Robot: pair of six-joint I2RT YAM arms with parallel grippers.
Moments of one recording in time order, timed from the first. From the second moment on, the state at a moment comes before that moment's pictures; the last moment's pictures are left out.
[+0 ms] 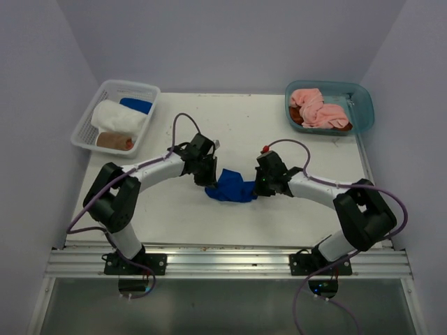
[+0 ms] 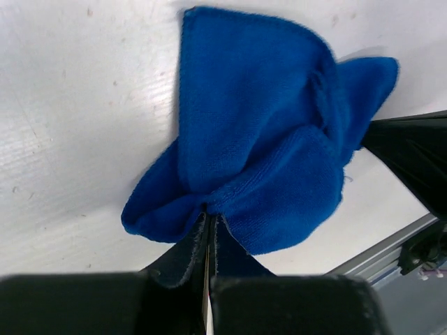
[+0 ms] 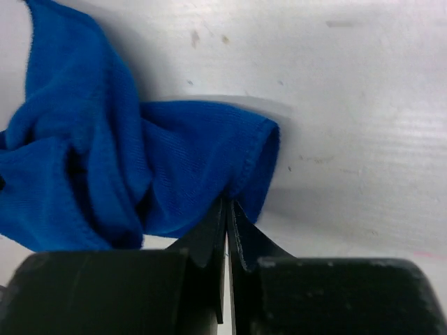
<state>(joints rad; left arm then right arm) -0.60 1.72 1.08 -0.47 0.23 -0.54 0.60 1.51 0.75 -0.24 0.01 0.70</state>
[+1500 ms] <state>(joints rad) -0.72 1.74 1.16 -0.46 0.25 -0.58 0.55 0.94 0.65 -0.63 0.30 0.76</state>
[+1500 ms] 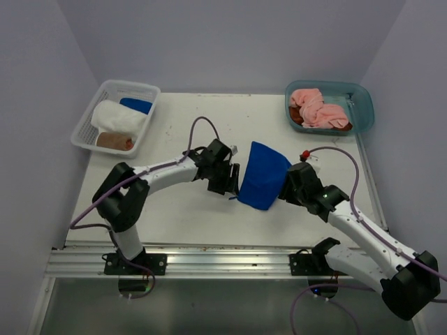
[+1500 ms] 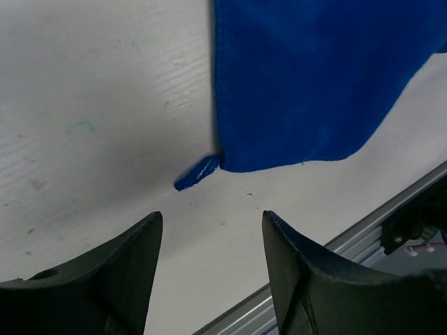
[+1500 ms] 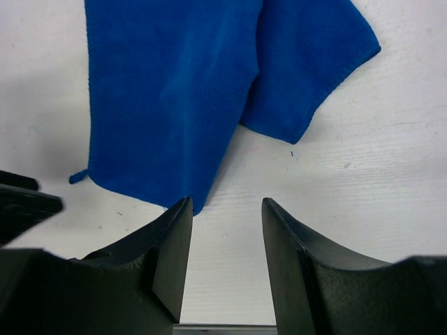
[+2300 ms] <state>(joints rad) -0.82 1.93 1.33 -0.45 0.23 -0.64 0.48 0.88 0.72 -0.78 0.31 0.71</state>
